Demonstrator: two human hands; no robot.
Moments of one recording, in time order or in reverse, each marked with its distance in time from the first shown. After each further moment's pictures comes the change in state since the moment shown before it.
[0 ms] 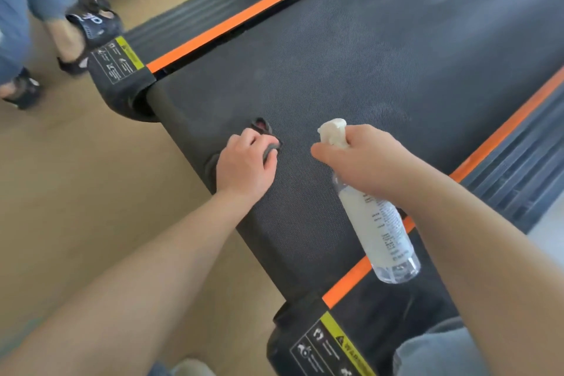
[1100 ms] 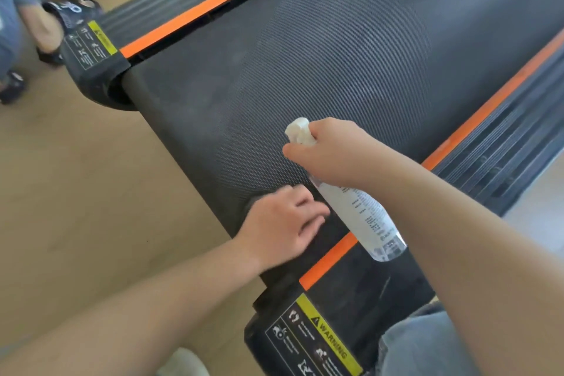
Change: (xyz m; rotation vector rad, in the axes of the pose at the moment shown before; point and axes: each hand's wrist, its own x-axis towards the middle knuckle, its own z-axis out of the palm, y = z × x) left_hand -0.093 0.086 0.004 -0.220 -0.240 0.444; right_hand 0.000 0.018 0.011 -0.102 -0.051 -0.113
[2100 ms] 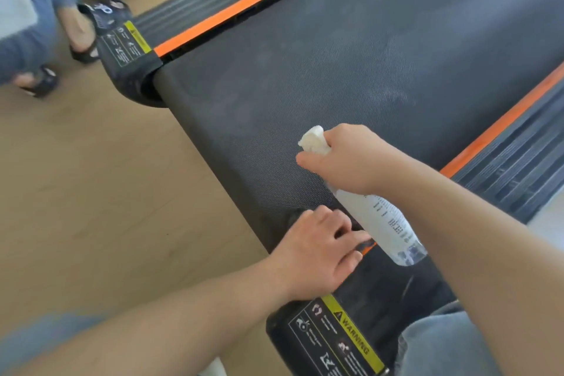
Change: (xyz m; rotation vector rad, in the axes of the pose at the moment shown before) left_hand -0.031 0.037 0.010 -0.057 -0.039 0.041; right_hand -0.007 -0.010 0.014 -0.094 -0.029 -0.032
